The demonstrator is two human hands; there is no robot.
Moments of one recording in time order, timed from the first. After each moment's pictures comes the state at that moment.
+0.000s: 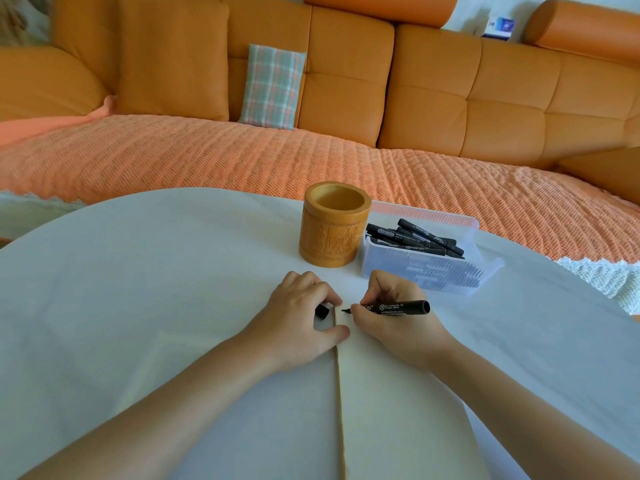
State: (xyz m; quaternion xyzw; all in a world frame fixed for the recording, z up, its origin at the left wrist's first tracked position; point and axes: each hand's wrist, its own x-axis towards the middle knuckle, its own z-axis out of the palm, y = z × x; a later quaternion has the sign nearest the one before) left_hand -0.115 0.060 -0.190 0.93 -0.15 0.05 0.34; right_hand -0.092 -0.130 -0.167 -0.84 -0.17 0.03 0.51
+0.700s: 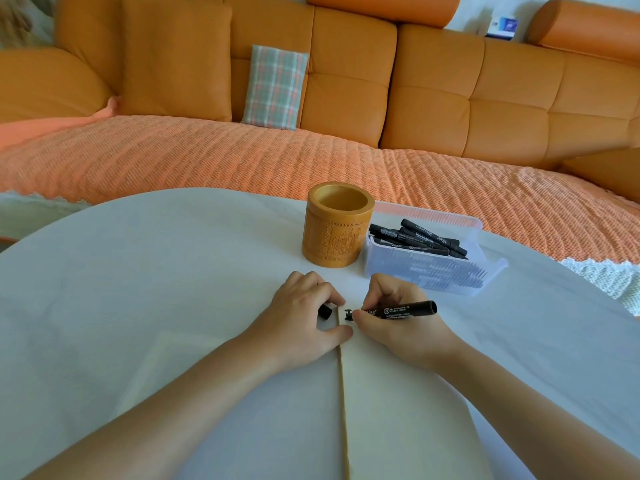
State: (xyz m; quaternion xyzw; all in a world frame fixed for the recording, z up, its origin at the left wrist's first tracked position) left_hand -0.115 0.061 -0.190 0.93 -0.16 0.06 0.34; right_hand -0.093 -0.132 -0.167 -0.83 -0.20 0.06 0.52
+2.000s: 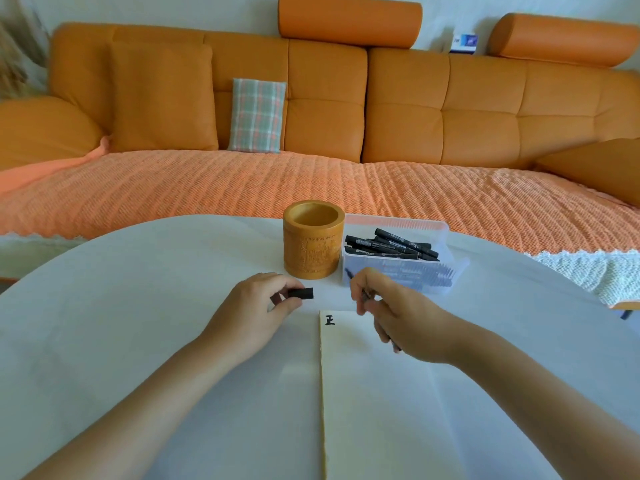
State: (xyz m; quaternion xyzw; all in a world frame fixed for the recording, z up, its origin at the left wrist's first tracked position) left_hand -0.123 0.082 -0.157 0.91 -0.11 0.14 0.37; right_hand -0.112 -0.165 -0.112 -0.90 -0.24 0.12 0.35
